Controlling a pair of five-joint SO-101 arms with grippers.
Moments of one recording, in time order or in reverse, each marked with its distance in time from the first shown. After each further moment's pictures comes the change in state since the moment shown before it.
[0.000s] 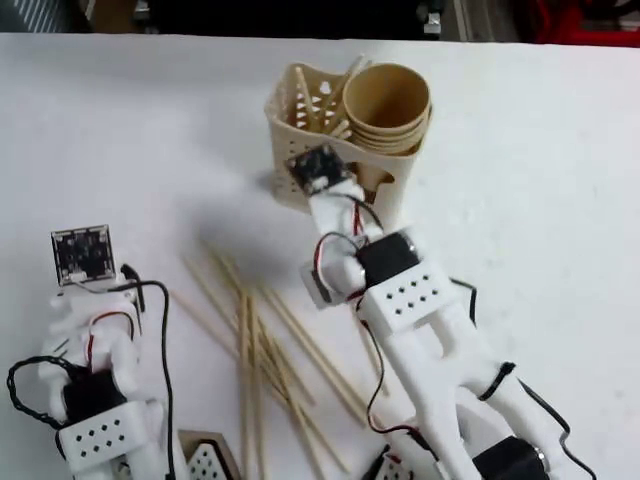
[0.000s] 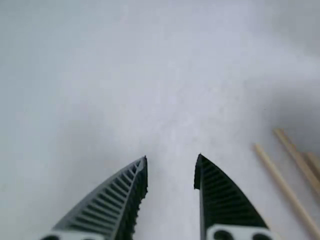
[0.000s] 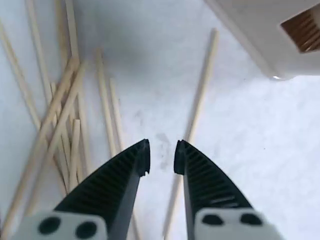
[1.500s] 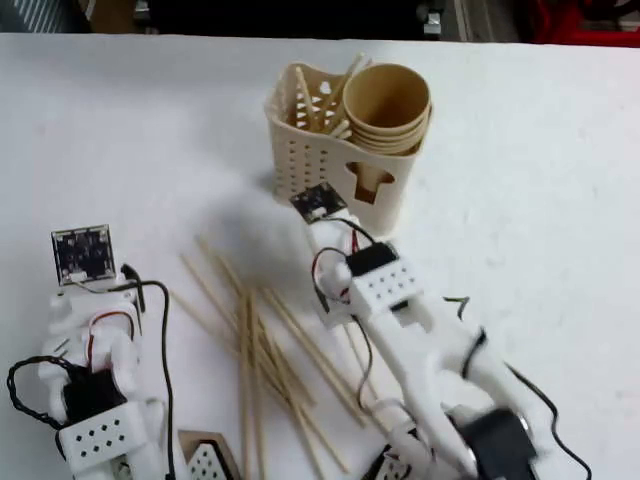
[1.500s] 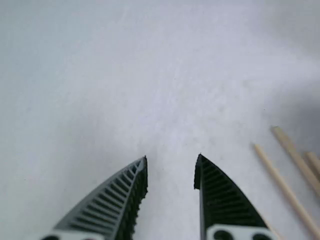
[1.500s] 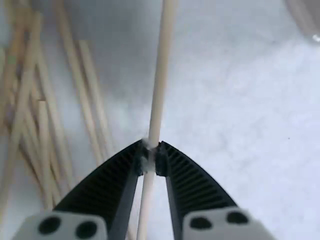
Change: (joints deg) left arm 0.0 0.0 0.0 0.0 0.0; right arm -0.3 5.4 7.8 -6.4 1.1
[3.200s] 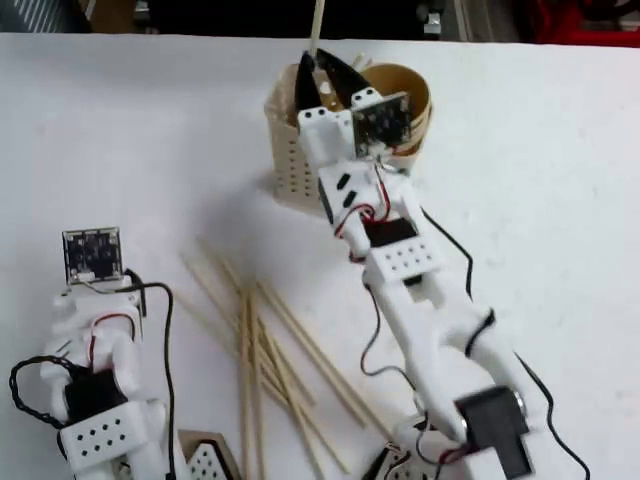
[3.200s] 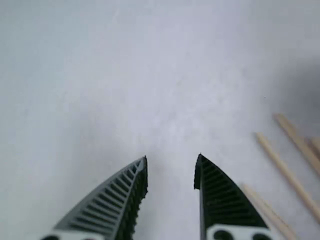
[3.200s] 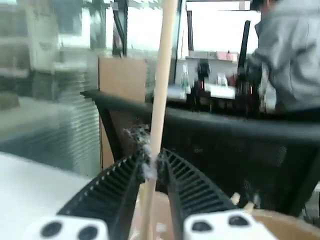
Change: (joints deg) left arm 0.0 0.0 1.1 0.0 -3.5; right arm 8.6 11.0 -7.3 -89.1 0.0
